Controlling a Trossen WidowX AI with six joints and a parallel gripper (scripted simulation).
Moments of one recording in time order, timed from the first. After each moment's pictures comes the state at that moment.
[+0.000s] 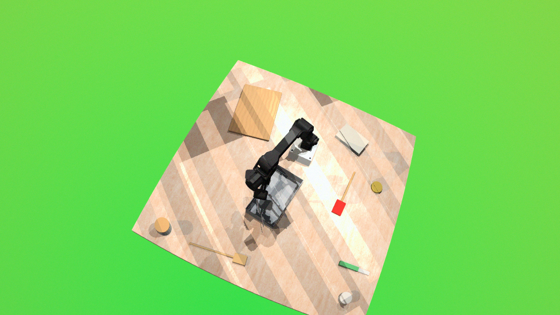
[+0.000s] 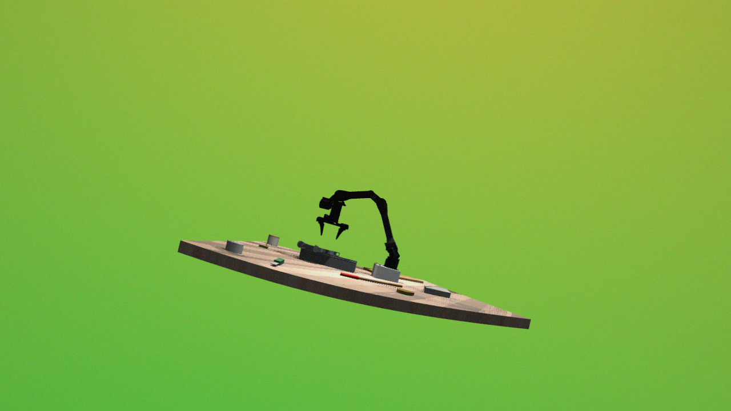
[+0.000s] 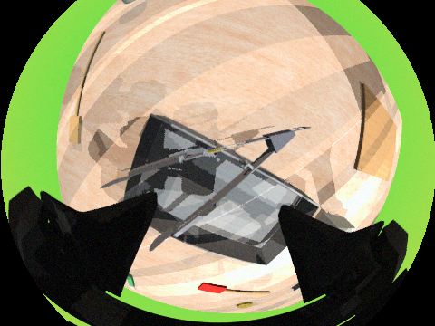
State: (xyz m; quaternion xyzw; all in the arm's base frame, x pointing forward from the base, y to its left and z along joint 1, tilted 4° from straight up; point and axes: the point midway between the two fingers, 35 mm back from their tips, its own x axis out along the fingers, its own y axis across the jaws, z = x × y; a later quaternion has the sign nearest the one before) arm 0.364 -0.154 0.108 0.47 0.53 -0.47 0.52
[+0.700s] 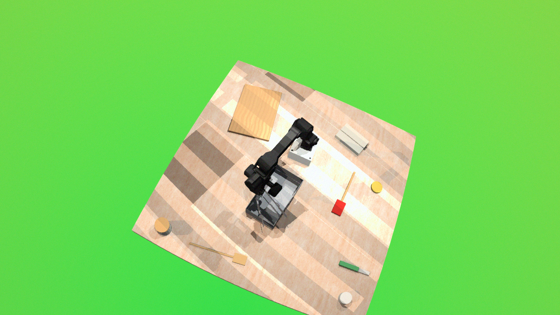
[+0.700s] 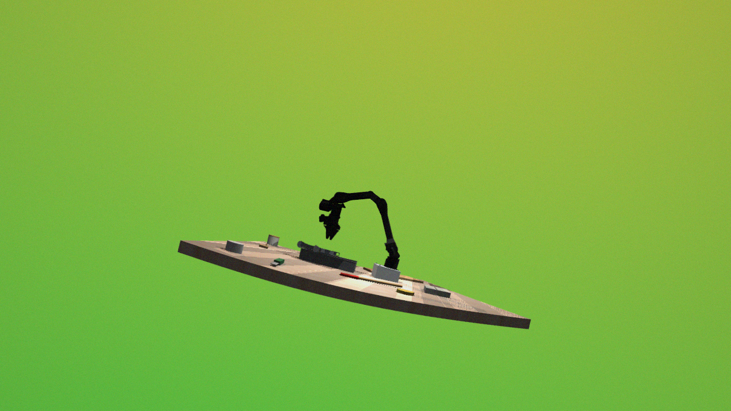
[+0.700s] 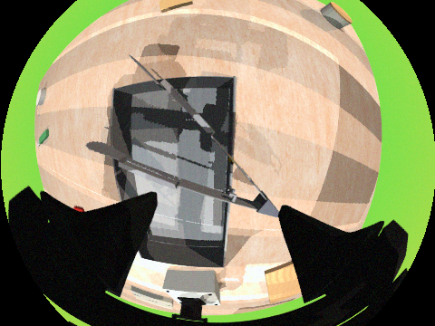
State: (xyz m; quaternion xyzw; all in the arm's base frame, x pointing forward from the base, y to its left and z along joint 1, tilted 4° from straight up) arm 0.361 -0.157 0.098 0.13 0.70 -0.12 0.69
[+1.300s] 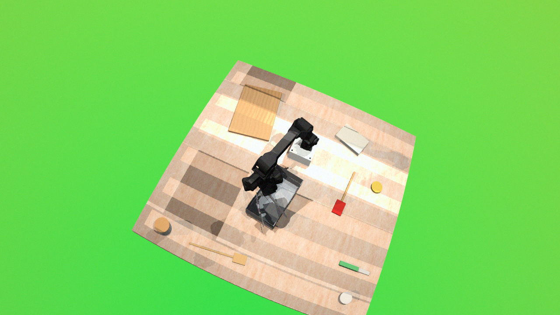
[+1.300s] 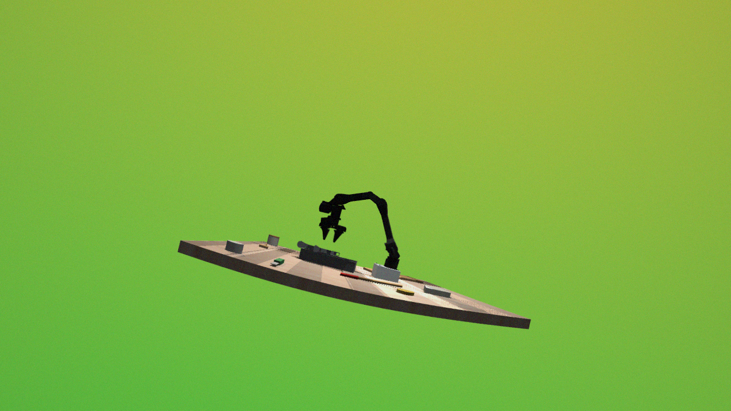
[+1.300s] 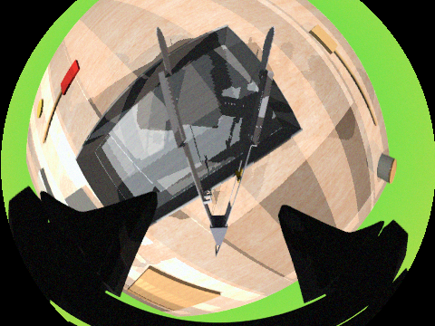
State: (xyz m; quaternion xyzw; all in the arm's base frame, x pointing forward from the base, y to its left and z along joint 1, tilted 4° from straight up) arm 0.358 -0.159 0.088 -0.20 0.68 0.22 0.67
